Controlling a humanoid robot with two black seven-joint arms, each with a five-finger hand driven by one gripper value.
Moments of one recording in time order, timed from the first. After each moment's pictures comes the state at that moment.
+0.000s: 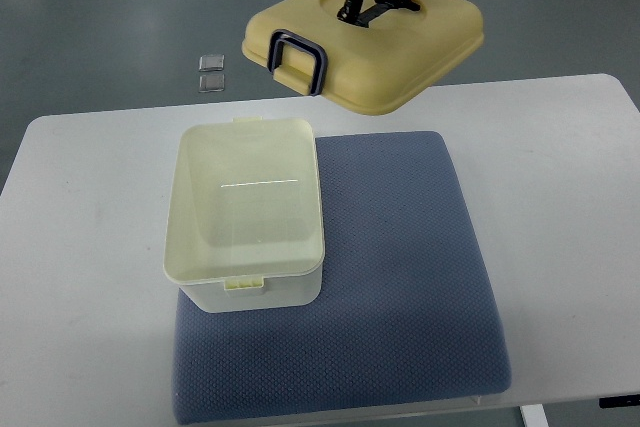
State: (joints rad) left arm 0.04 0.00 -0.04 -0.17 0.03 0.04 0.10; right arm 1.71 -0.63 -0.07 1.03 -1.51 0.23 0.61
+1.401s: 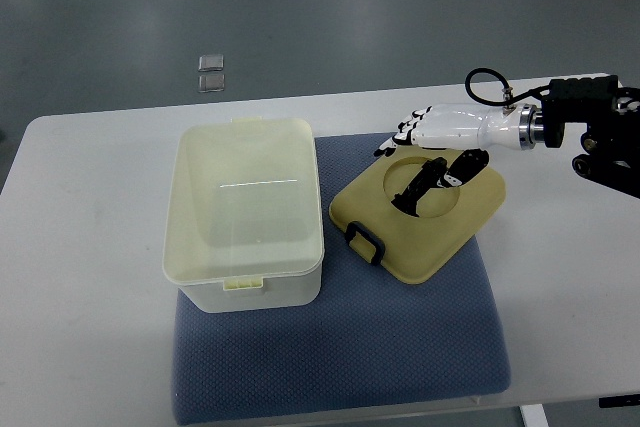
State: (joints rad) left arm 0.04 0.00 -0.04 -0.17 0.03 0.04 0.10; right arm 1.19 -0.55 -0.11 0.96 -1.52 -0.09 0.61
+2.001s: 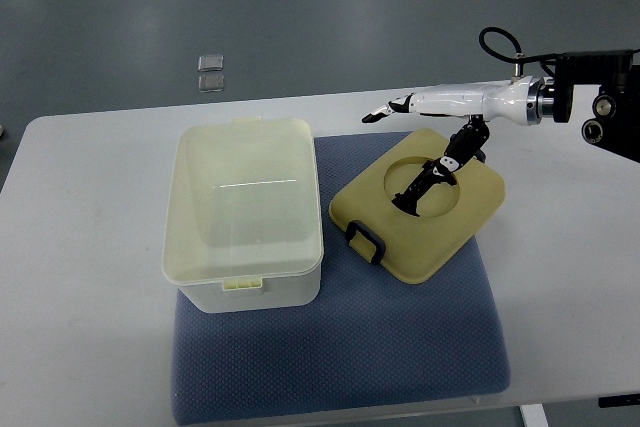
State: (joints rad) left arm 0.04 0.00 -0.04 -0.17 0.03 0.04 0.10; right arm 1.22 -0.60 -0.01 1.02 -1.16 0.25 0.61
